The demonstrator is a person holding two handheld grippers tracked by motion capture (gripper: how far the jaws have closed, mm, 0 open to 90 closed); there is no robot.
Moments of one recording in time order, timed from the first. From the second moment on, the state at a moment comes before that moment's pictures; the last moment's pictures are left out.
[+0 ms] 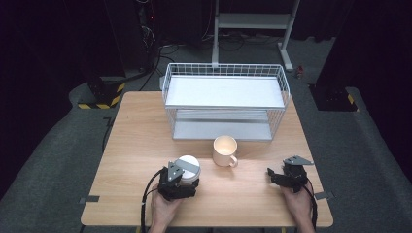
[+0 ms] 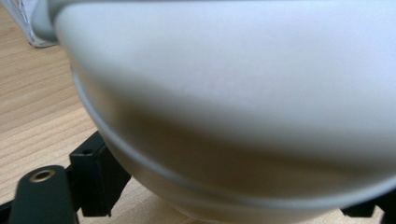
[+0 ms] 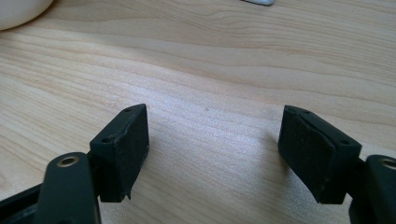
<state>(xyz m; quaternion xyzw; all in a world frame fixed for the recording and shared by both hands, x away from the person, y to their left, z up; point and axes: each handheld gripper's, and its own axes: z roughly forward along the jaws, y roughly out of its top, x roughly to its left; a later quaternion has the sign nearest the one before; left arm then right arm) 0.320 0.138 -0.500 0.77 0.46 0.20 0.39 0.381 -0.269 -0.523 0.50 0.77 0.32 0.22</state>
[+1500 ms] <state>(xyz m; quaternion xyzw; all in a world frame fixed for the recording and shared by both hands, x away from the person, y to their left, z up) 0.324 0.139 -0.497 0.77 0.45 0.21 0.40 0.381 -0.269 -0.523 0.50 0.77 0.32 0.22</state>
